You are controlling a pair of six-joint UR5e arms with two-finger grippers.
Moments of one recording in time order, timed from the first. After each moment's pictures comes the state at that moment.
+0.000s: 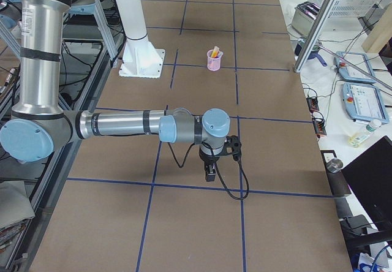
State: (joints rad) left arm -1.56 -1.53 -1.73 -1.42 -2.37 0.09; right arm 1.51 -1.71 1.79 -1.63 2.35 -0.09
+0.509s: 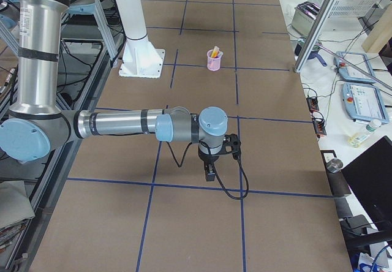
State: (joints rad) left arm -1.55 -1.51 -1.75 -1.42 -2.37 0.06; right arm 1.52 -1.71 1.80 -1.63 2.34 -0.09
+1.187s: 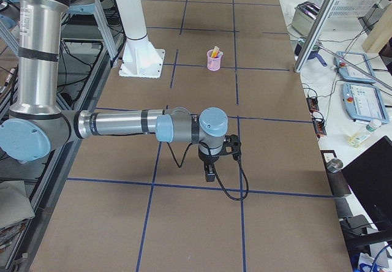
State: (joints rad) left arm -1.55 -1.49 -1.75 -1.42 -2.33 0.05; right arm 1.52 -1.71 1.80 -1.63 2.34 -0.09
